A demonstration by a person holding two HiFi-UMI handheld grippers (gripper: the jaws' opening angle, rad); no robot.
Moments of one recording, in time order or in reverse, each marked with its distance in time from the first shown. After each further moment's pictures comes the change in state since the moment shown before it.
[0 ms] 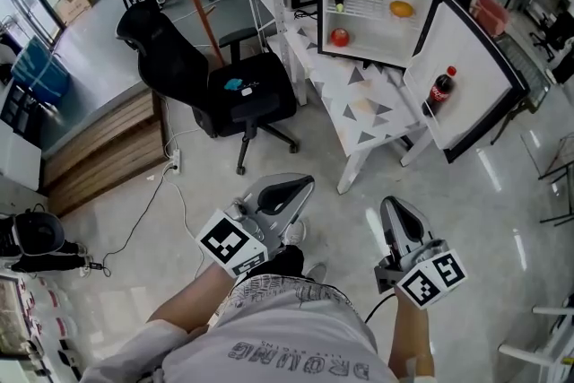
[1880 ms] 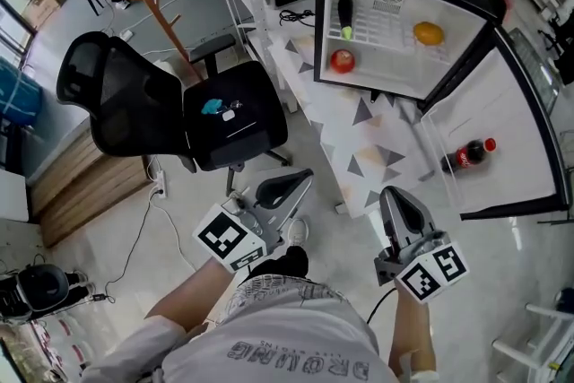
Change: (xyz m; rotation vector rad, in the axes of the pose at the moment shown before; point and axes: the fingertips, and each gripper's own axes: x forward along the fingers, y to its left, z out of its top) left arm 0.148 0.256 -0.034 -0.099 0.048 -0.058; right arm 0.250 -0.146 0.039 0.012 0.064 -0.093
